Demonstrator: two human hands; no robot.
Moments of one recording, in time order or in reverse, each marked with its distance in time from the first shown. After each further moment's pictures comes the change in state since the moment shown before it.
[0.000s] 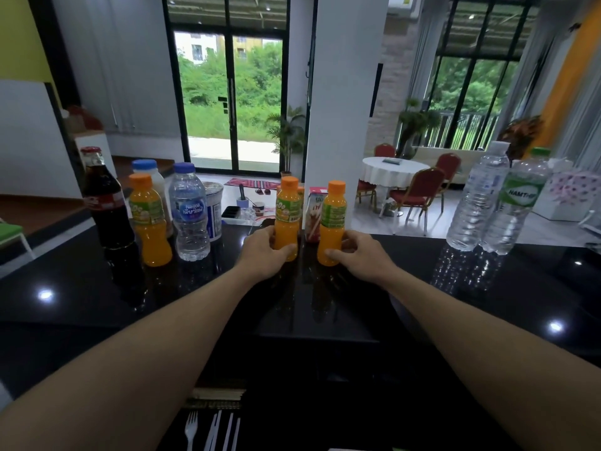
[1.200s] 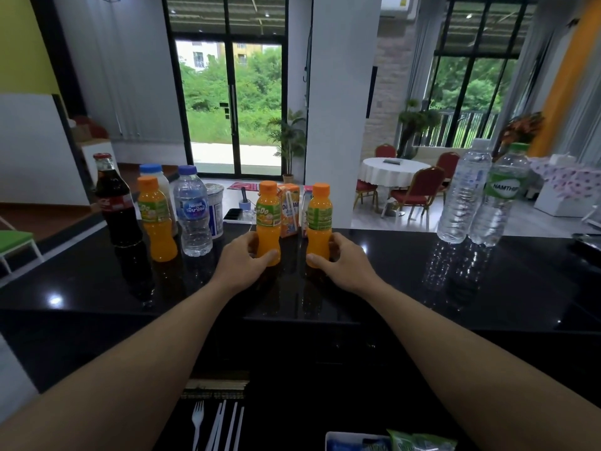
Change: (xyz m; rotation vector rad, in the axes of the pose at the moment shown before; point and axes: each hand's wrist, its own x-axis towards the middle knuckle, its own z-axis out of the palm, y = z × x) left_hand -0.049 -0.005 -0.028 0.030 0.062 0.039; right_hand -0.044 -0.021 0.021 0.014 0.031 -0.075
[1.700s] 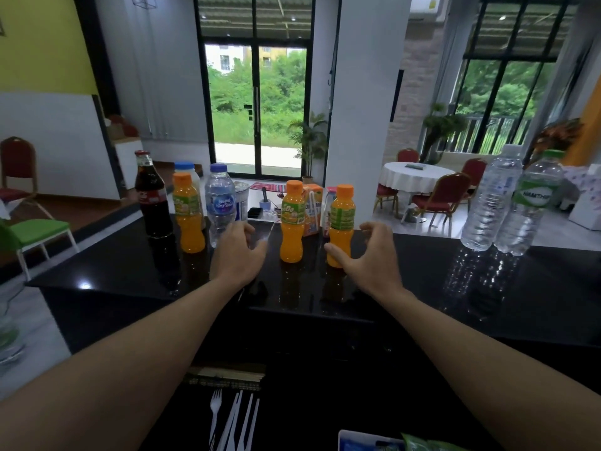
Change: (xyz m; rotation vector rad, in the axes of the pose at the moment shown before) left_hand -0.012 -0.012 -0.031 0.145 0.285 -0.056; right_hand -0.011 -0.006 0.004 -0.110 0.406 -0.194
